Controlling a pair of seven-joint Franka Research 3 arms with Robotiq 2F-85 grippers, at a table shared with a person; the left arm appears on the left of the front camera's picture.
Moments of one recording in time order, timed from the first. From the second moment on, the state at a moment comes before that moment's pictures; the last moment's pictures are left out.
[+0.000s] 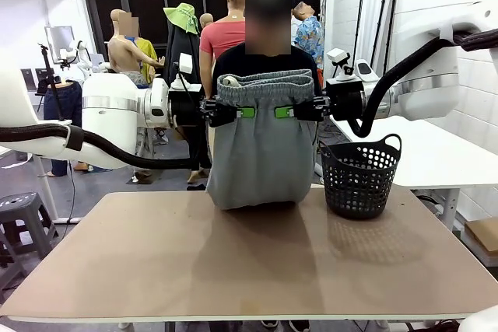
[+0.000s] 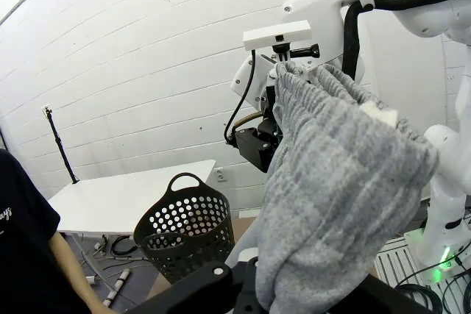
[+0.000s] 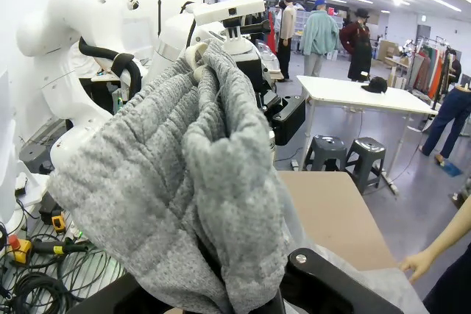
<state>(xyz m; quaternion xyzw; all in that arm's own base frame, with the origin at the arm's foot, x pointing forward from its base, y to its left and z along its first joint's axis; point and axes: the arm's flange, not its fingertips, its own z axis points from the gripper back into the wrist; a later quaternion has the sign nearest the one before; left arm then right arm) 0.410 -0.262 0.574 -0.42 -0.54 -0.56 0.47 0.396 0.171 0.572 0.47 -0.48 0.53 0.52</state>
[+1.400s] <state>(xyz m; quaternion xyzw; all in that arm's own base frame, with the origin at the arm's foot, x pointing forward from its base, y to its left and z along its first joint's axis) 0.409 -0.262 0.573 -0.42 -0.54 -0.56 0.47 0.396 0.171 0.572 0.47 -0.48 0.53 0.52</state>
